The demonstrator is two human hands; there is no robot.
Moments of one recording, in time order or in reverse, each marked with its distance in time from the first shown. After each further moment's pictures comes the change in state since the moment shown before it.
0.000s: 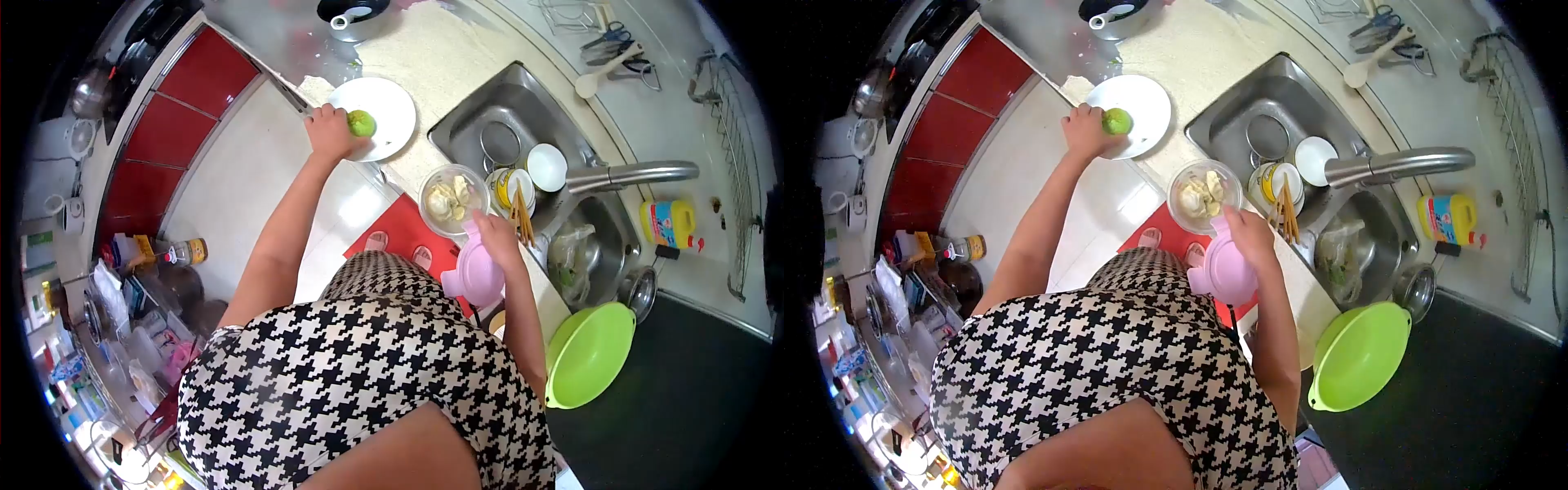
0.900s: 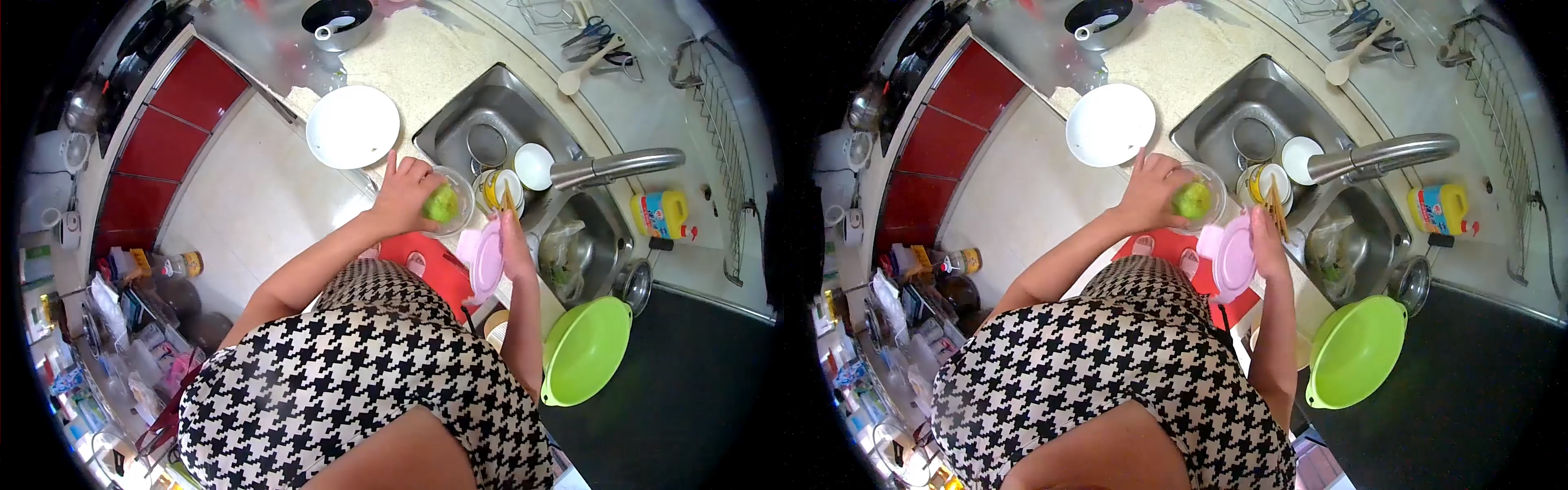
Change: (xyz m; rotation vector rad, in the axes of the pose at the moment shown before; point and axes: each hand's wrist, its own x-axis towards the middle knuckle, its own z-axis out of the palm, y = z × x) left_hand -0.098 0.114 -0.060 -0.582 0.018 0.738; right_hand -0.026 0.018 -0.030 0.600 0.069 0.083
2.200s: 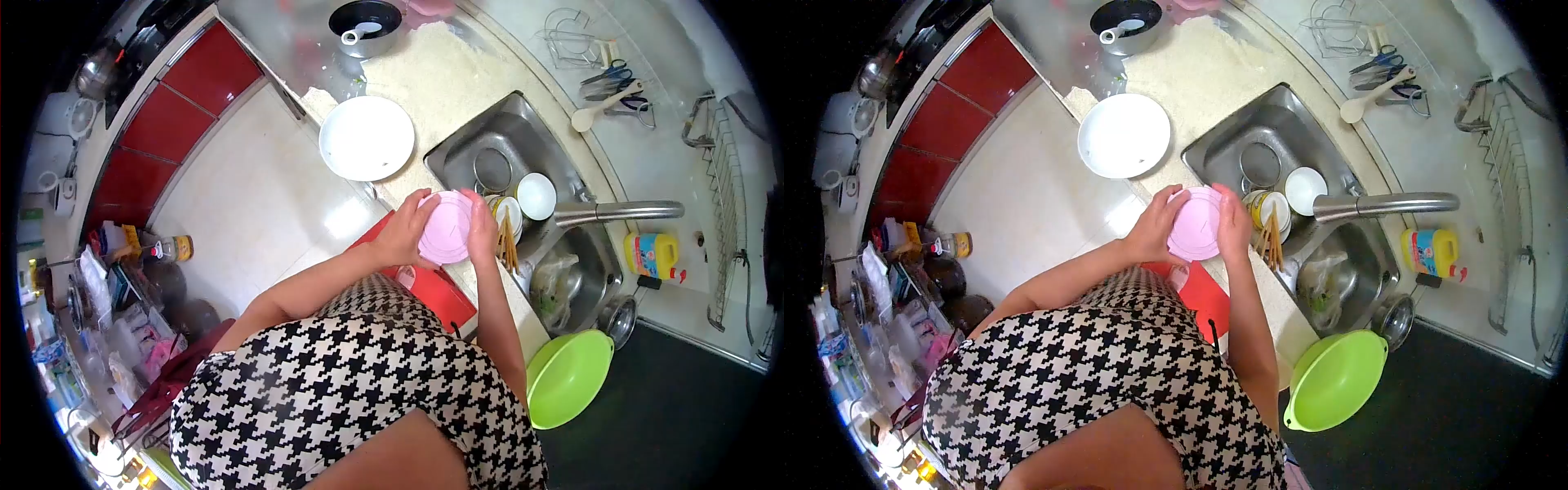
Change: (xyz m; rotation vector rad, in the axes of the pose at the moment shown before) left_hand -0.031 0.000 0.037 -0.367 0.075 -0.123; right_hand 0.061 -0.021 0.060 -0.025 0.018 -0.488
